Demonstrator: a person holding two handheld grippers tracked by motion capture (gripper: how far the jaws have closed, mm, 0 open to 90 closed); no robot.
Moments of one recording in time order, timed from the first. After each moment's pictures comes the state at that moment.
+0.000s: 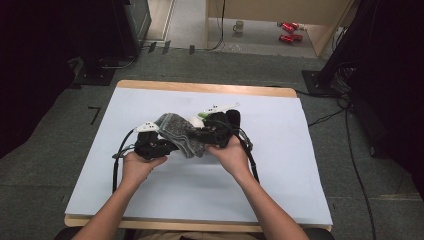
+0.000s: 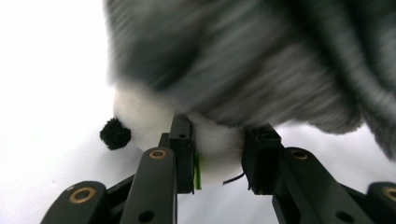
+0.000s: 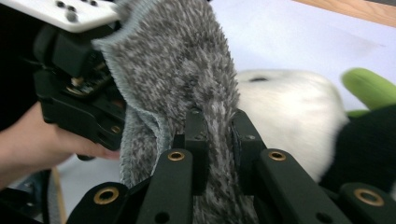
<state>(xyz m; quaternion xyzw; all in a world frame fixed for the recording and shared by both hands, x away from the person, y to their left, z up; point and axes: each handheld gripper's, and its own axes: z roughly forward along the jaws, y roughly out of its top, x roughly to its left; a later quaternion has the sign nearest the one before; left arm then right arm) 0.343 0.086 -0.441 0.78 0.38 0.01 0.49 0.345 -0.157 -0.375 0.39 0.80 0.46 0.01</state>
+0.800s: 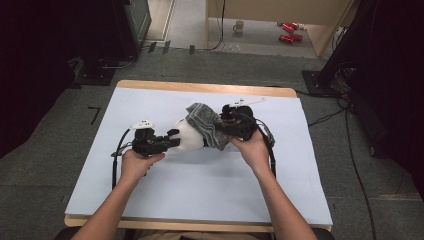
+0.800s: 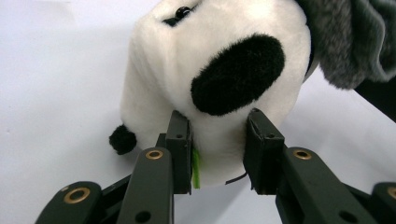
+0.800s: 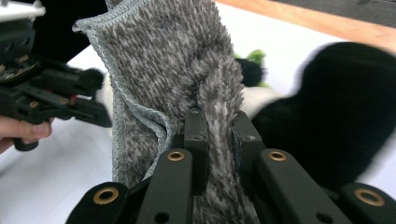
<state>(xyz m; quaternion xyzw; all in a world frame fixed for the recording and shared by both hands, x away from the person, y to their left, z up) 0.356 0.096 -0.449 0.76 0.40 0.00 0.51 0.362 -0.223 -0.374 0.45 0.78 0.44 0.07</state>
